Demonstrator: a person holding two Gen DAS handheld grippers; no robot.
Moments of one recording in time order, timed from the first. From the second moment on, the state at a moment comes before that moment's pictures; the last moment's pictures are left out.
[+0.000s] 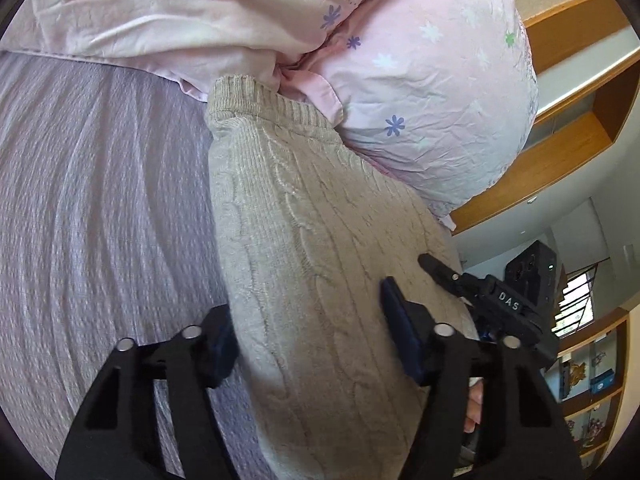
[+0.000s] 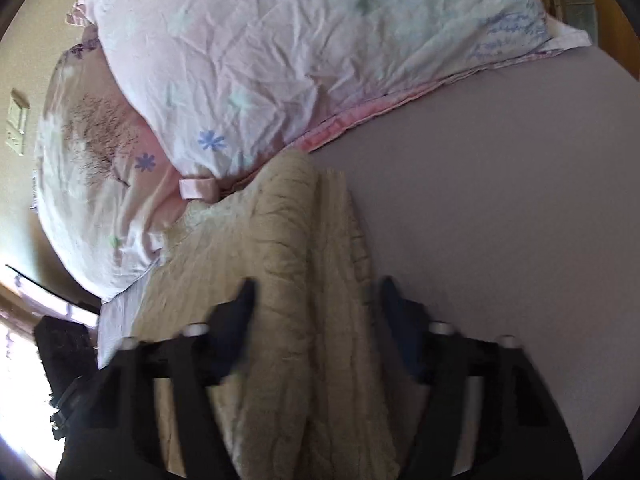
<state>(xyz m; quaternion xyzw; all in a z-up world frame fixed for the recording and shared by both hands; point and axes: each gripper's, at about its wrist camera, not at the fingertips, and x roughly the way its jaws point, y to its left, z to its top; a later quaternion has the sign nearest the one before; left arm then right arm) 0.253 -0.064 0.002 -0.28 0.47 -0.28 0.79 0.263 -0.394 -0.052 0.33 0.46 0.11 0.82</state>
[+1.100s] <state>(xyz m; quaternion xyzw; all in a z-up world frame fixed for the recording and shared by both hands) 0.096 -0.007 0.031 -0.01 0.41 -0.11 0.91 0.125 -0.311 -0.004 0.14 0.38 0.10 0.91</state>
